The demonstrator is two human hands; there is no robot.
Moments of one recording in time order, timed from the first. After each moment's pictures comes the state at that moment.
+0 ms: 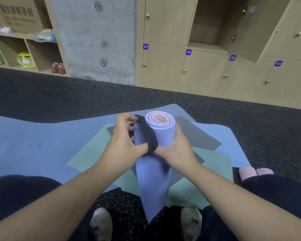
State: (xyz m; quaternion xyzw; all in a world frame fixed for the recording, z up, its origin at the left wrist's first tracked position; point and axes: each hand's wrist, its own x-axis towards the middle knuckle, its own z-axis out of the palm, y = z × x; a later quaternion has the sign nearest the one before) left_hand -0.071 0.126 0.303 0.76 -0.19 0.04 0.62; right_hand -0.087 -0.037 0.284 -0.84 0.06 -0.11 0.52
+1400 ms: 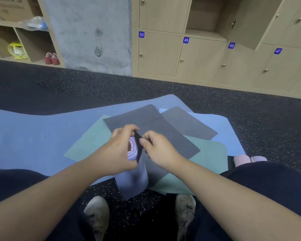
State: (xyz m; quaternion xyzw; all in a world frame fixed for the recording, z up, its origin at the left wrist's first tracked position) left_hand -0.068 0.140 0.269 0.89 -0.29 -0.05 0.34; right_hand -0.091 -0.025 0.268 -0.91 -0.03 0.02 0.42
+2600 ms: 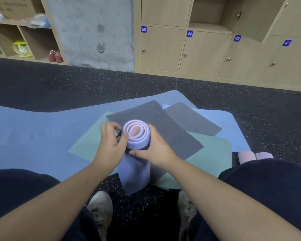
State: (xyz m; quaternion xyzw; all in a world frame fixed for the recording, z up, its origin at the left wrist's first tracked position) left_hand -0.059 0.134 0.227 0.82 -0.13 0.12 0.54; right_hand -0.081 -0.026 0.226 -0.84 -0.05 -0.01 0.53
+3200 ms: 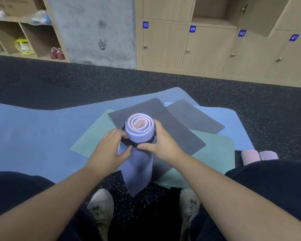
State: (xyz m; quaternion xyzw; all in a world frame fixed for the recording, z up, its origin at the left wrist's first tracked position) left_hand -0.053 0.157 0.208 0.88 -0.30 0.17 0.32; right_hand -0.071 -0.043 0.227 -0.85 -0.05 -0.01 0.53
